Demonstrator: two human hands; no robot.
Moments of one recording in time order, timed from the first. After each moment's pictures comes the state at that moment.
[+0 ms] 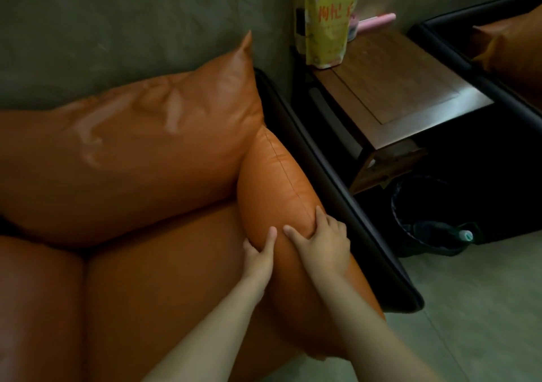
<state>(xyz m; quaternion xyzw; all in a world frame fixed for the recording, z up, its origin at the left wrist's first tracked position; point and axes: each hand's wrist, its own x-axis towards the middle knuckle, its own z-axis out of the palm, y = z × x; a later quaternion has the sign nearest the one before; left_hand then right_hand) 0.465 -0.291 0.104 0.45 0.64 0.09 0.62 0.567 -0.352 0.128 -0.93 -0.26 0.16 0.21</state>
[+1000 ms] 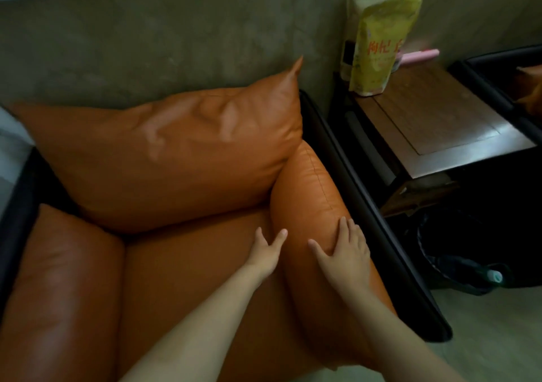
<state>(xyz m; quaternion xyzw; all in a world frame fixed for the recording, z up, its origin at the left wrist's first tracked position) 0.426 -0.243 0.146 0.53 0.59 0.04 0.60 0.552 -0.340 0.142 -0.92 -0.33 0.17 0.15</state>
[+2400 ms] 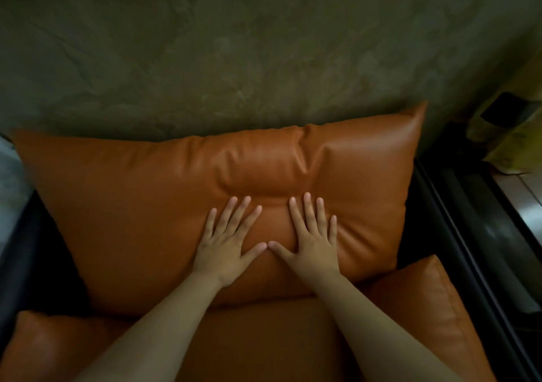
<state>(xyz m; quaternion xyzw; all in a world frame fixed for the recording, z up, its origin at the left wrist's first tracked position) 0.326 0.079 0.093 0.89 0.45 -0.01 0.00 0.506 0.003 0.102 -0.79 -0.58 0.16 0.11</state>
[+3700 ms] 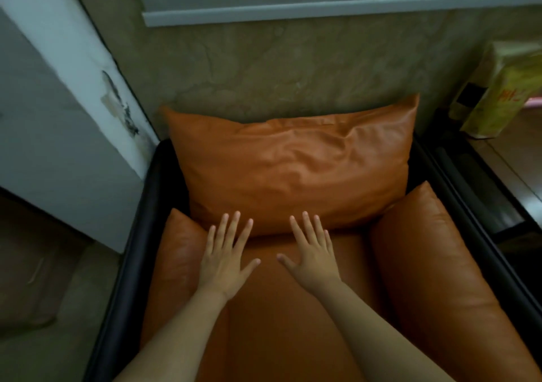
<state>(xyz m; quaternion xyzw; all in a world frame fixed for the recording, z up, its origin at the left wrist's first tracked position) 0.118 -0.092 0.152 0.87 0.49 0.00 0.02 0.311 -0.162 0.175 -0.77 -0.60 0.19 0.07</state>
